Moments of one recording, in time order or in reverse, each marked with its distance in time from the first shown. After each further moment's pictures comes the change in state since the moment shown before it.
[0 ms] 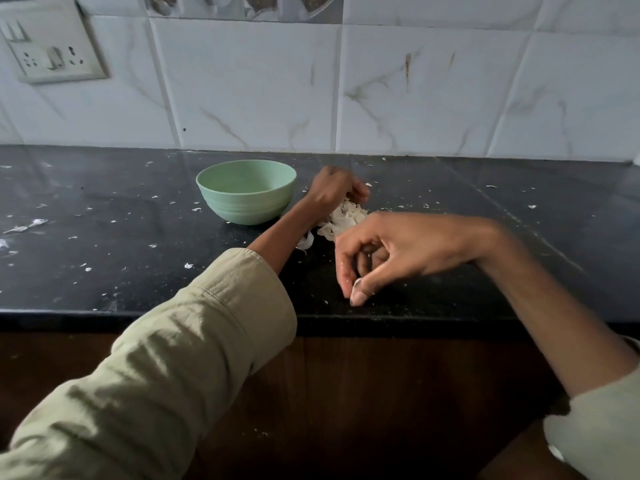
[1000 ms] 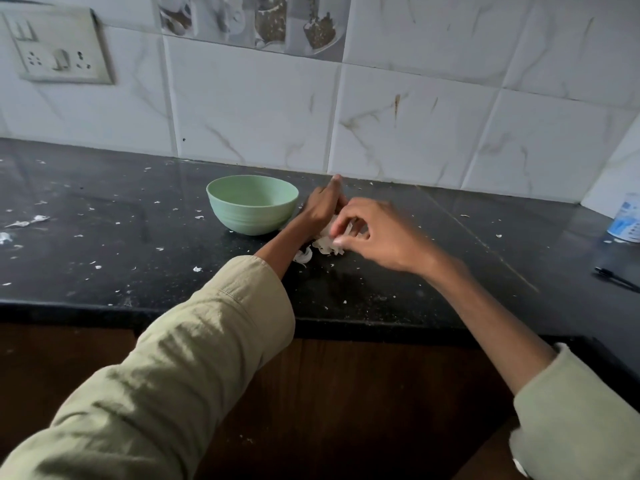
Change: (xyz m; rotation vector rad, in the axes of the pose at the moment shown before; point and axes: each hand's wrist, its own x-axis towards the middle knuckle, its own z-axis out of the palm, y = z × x) left_hand 0.011 -0.016 -0.010 0.006 0.068 0.007; right_hand 0.035 0.025 0.003 -0.262 0.732 0.113
